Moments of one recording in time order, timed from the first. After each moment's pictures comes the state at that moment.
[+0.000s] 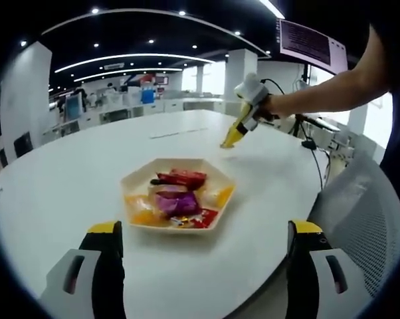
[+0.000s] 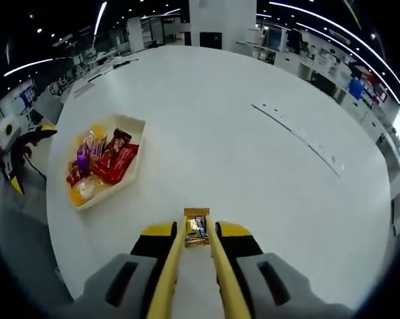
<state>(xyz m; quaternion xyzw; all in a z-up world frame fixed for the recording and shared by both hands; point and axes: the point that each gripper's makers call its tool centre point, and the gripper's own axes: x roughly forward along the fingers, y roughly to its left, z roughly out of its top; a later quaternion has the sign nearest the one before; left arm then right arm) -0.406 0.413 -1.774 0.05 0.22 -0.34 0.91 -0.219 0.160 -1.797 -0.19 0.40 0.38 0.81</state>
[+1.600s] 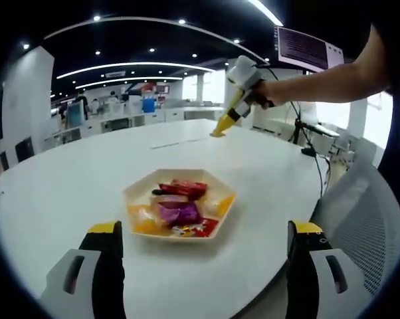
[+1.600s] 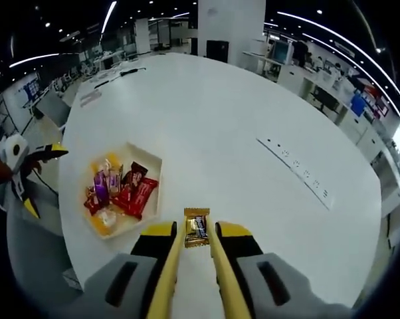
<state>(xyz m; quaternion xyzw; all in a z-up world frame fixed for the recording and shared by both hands) -0.405 0.414 -1.762 0.05 0.19 -0.34 0.92 -0.216 0.212 -1.734 -0.21 0.38 0.40 0.81</state>
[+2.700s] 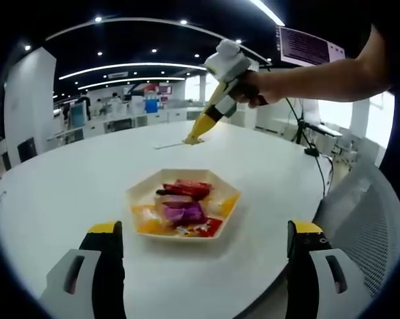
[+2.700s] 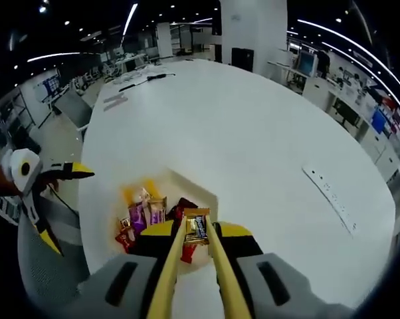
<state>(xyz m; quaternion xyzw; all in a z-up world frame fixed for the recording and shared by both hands) -0.402 0.418 -1.762 0.05 0.19 -0.33 0.92 -0.245 0.328 -1.726 -0.21 0.35 0.47 0.78</state>
